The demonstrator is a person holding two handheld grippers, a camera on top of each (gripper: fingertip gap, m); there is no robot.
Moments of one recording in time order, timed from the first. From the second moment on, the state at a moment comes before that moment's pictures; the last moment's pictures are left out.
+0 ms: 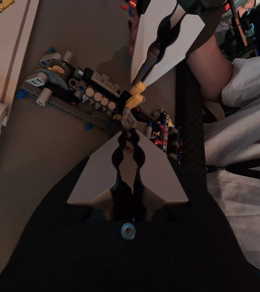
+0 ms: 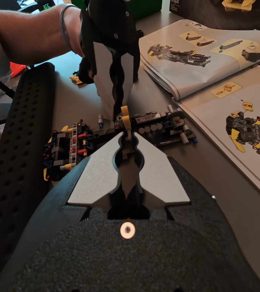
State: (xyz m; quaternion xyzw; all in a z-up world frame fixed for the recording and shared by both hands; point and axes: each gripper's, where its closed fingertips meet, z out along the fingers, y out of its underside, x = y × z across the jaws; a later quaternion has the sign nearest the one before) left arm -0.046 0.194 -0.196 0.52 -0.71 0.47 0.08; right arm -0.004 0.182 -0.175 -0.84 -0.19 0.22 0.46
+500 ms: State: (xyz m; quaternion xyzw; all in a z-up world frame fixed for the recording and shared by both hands) left arm -0.049 0.204 -0.196 0.48 -0.75 0.45 0.01; right arm -0.006 0.183 -0.176 -0.84 -0.19 0.22 0.46
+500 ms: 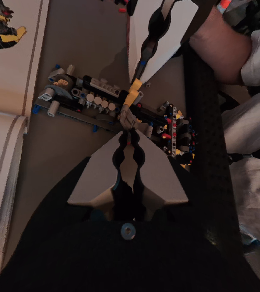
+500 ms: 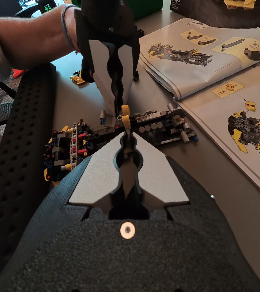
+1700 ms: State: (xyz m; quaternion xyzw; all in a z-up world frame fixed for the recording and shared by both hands) left arm -0.043 0.285 -0.146 0.59 -0.57 0.45 -0.36; right arm -0.003 0.187 -0.163 -0.83 -0.18 0.20 0.49
